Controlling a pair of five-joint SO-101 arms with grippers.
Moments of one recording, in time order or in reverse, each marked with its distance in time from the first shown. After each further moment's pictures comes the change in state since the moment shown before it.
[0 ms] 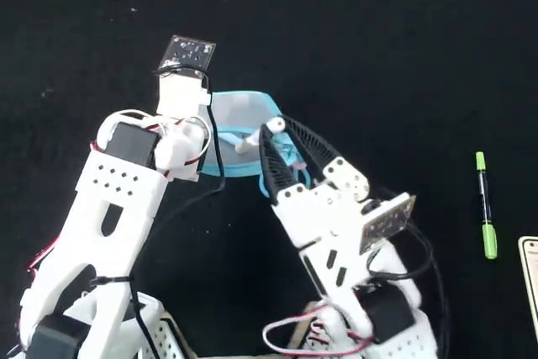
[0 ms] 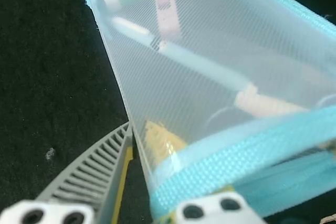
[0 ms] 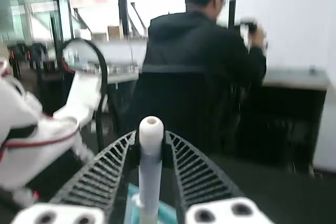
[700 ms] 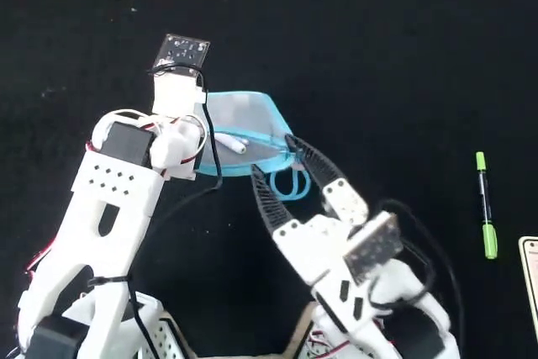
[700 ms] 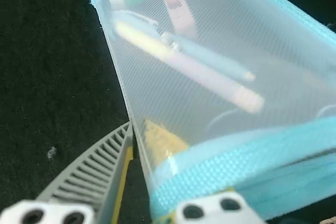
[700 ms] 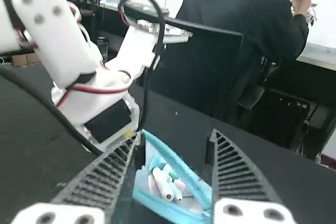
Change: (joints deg) left arm -1.6 0.0 0.0 0.0 0.0; right arm -6.4 0.0 -12.1 18.8 9.2
